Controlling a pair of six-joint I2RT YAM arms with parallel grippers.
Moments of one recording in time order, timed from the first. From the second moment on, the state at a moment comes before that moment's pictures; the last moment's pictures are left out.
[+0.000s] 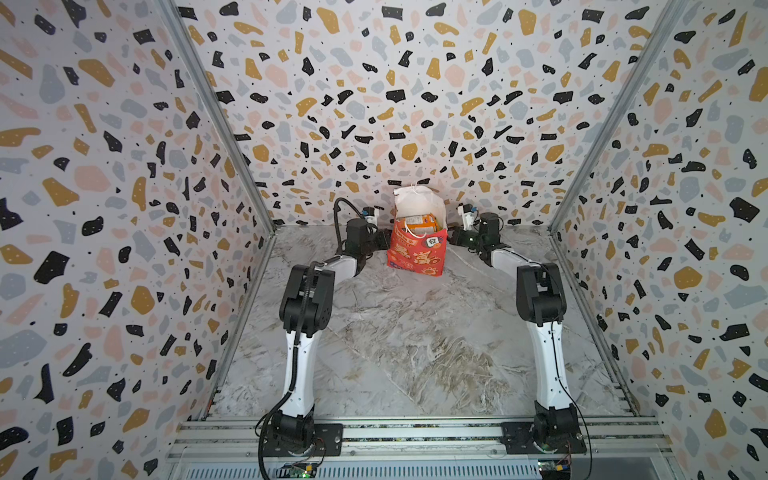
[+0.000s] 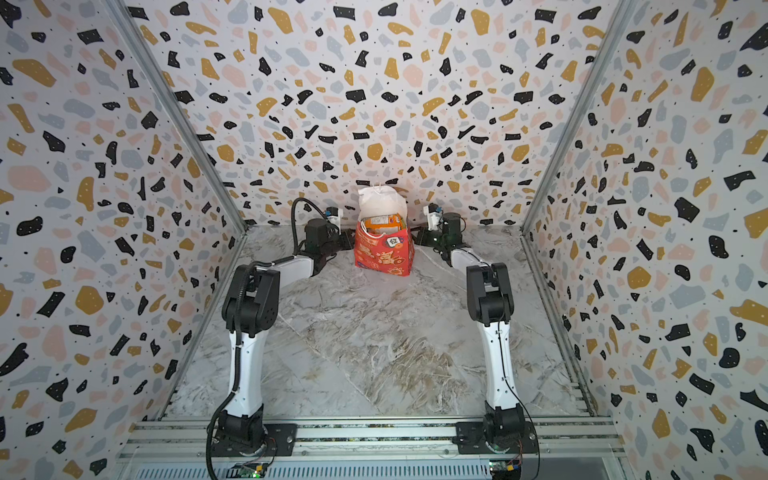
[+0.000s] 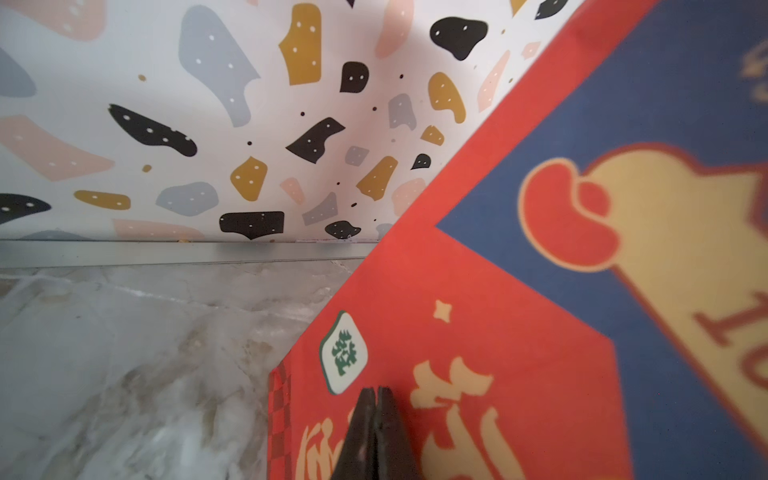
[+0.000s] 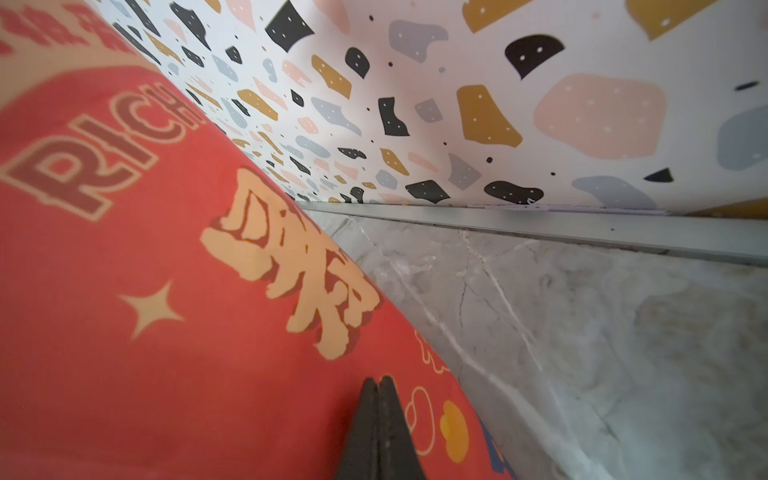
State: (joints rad) left arm -0.26 2.25 1.57 0.39 0.43 -0.42; right arm 0.19 2.42 1.82 0.28 -0.77 0.48
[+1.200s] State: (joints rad) left arm -0.23 2.79 2.31 0.22 0.47 -0.46; right arm 0.14 2.40 1.82 0.19 -0.62 0.54
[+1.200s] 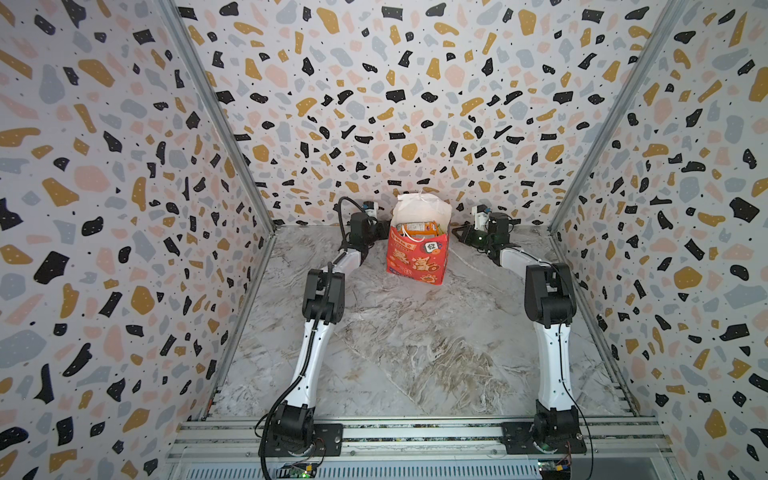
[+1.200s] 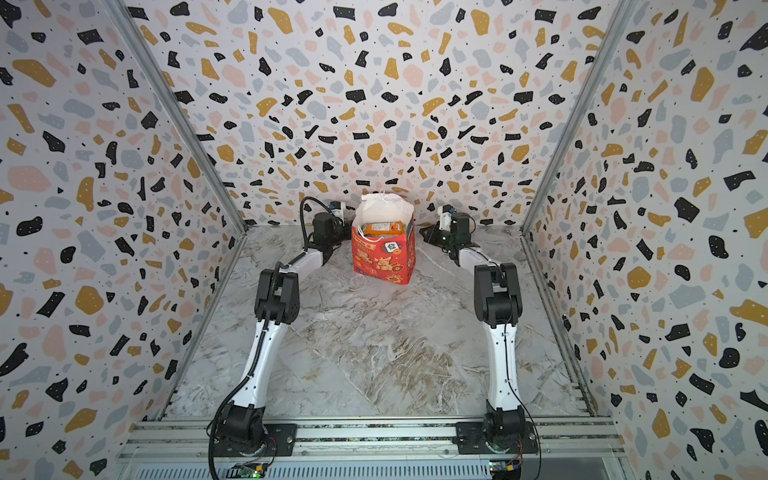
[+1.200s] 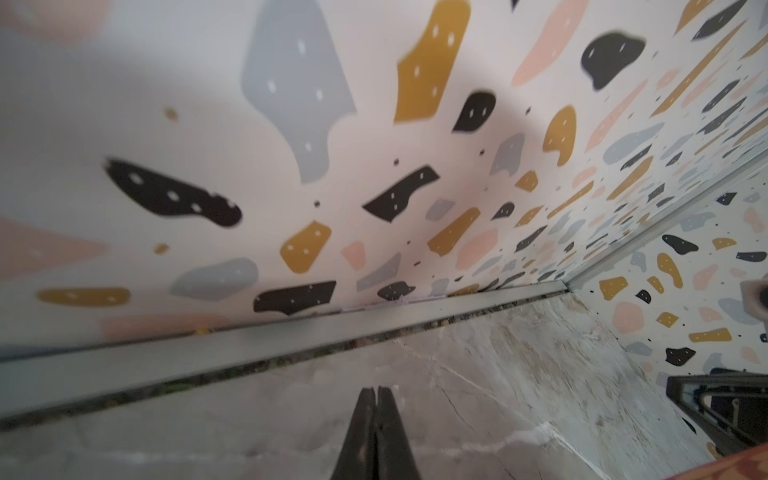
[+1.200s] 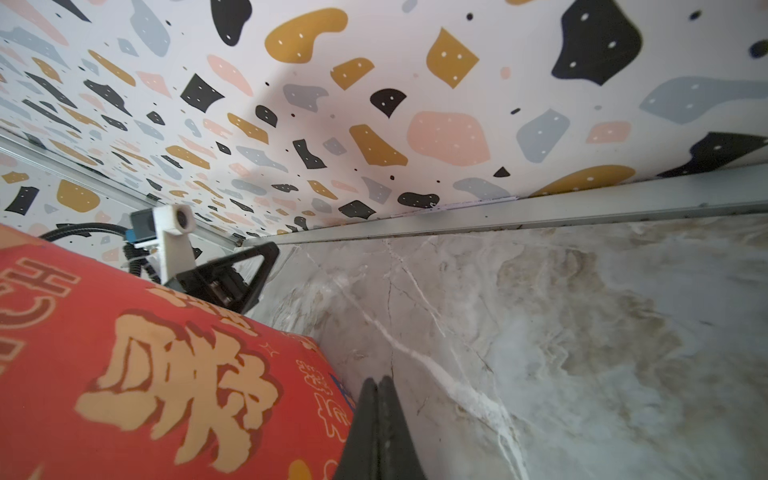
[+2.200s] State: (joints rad) left arm -0.26 2.11 1.27 0.62 0.47 -0.43; right arm 0.09 2.38 1.78 0.18 -0.63 0.49
